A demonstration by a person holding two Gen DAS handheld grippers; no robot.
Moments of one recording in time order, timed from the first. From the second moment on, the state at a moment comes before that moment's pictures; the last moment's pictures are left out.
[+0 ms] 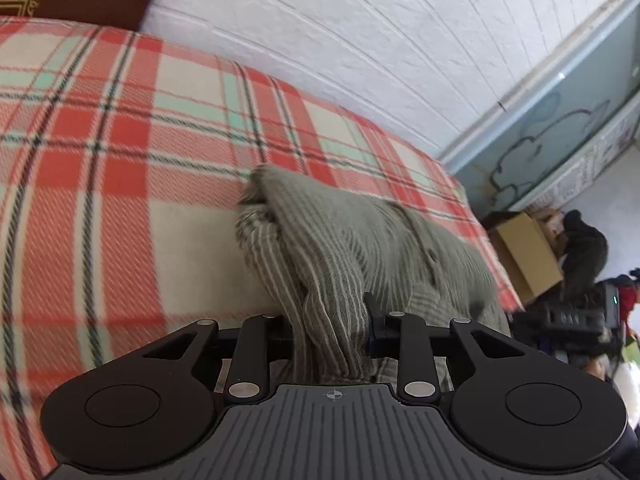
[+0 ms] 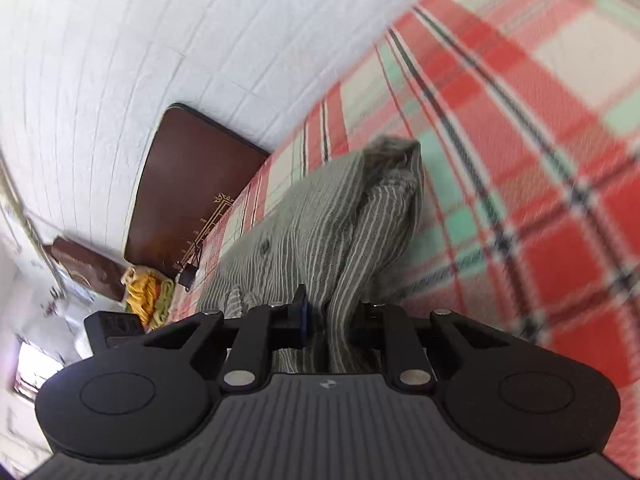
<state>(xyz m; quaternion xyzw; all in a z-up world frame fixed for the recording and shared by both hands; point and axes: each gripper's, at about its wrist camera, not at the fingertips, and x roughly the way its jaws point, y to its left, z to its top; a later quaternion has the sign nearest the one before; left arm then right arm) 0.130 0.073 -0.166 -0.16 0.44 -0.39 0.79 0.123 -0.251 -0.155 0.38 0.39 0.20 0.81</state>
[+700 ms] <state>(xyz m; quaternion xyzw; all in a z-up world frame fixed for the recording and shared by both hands) 0.097 0.022 -0.130 -0.07 0.33 -0.37 0.86 0.146 -0.230 -0.113 0.18 0.33 0.19 0.91</state>
